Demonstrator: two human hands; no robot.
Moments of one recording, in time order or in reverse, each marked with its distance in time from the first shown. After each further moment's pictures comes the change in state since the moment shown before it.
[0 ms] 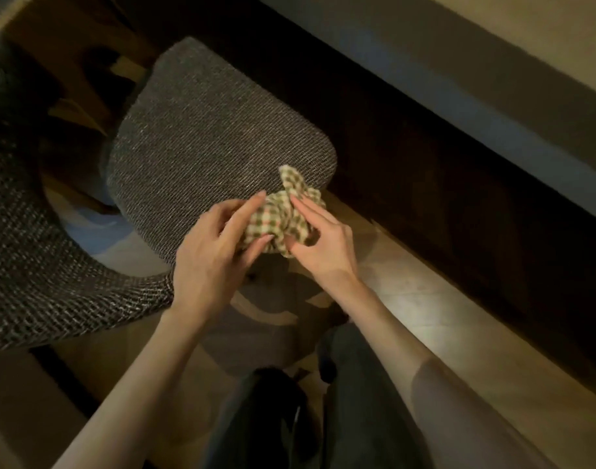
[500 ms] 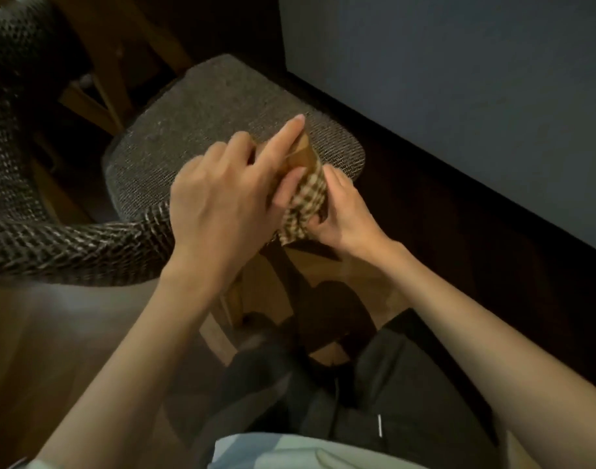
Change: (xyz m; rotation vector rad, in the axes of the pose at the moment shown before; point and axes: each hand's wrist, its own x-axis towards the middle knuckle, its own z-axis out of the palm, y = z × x) left_hand -0.015 0.000 0.036 0.491 0.332 0.037; right_hand 0.039 0.075 0.030 -0.339 -0.182 -0.468
